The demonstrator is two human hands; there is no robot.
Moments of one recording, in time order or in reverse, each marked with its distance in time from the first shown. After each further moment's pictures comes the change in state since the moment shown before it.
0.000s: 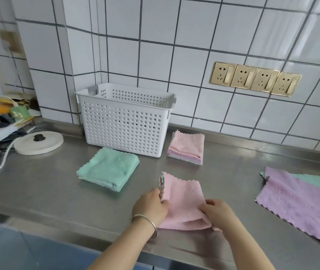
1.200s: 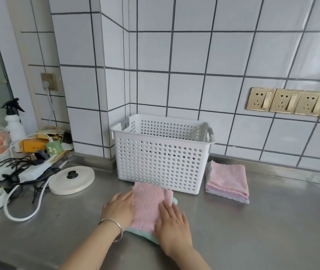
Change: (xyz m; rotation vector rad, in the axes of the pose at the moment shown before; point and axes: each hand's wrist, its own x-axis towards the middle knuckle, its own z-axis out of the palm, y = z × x) left_hand 0.118 -0.172 -0.111 0.267 0.069 -0.009; right_hand 0.040 -0.142 0.189 -0.593 0.117 -0.631
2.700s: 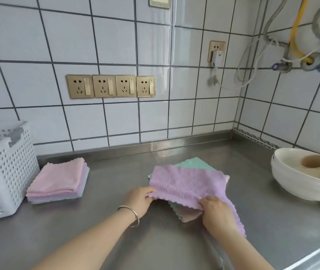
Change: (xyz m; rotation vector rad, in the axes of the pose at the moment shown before) left_hand -0.067 0.492 0.137 -0.336 -0.221 0.703; right_hand -0.230 0.456 -0.178 -0.297 0.298 0.636
